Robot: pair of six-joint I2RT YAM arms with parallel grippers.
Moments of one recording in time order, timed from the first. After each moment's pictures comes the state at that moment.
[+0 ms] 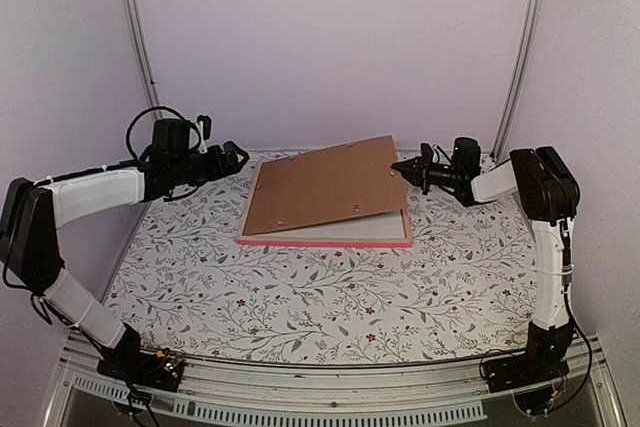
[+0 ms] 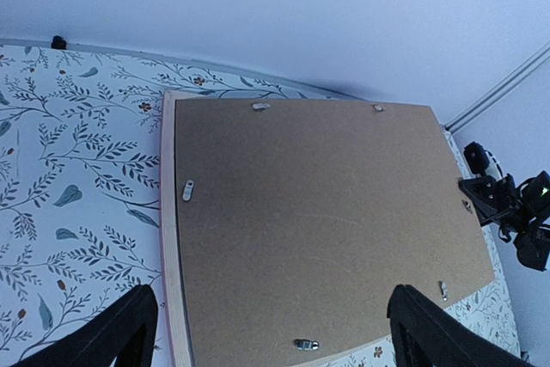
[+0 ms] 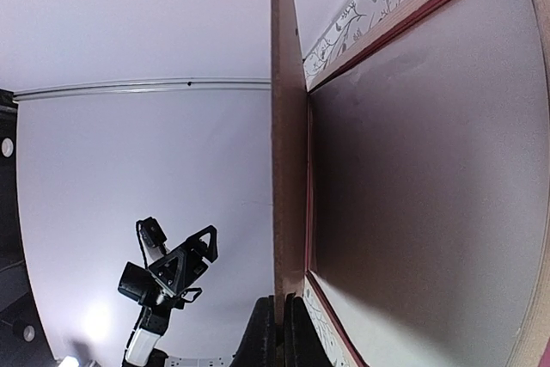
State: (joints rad) left arm -0.31 1.51 1.01 0.03 0.15 -0.48; right arm 0.20 2.27 1.35 0.74 -0.96 1.35
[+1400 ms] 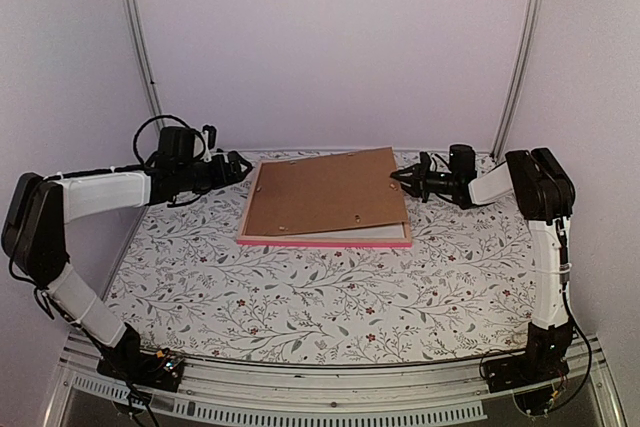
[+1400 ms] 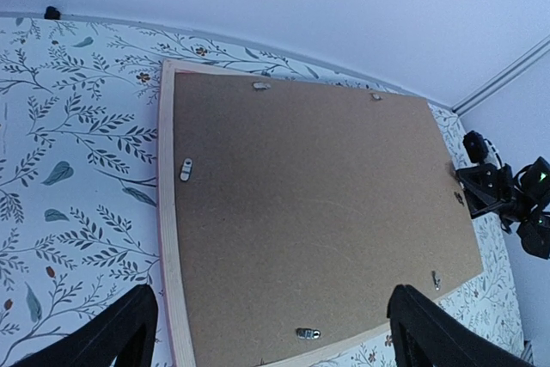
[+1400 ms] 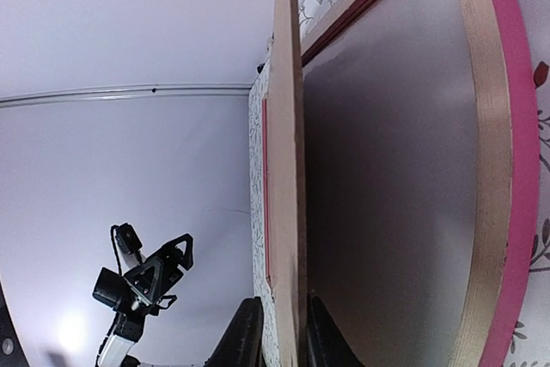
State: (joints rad) left arm -0.31 1.56 0.99 0.04 0.18 -0.48; right arm 0.20 2.31 1.37 0.64 -0.92 1.22
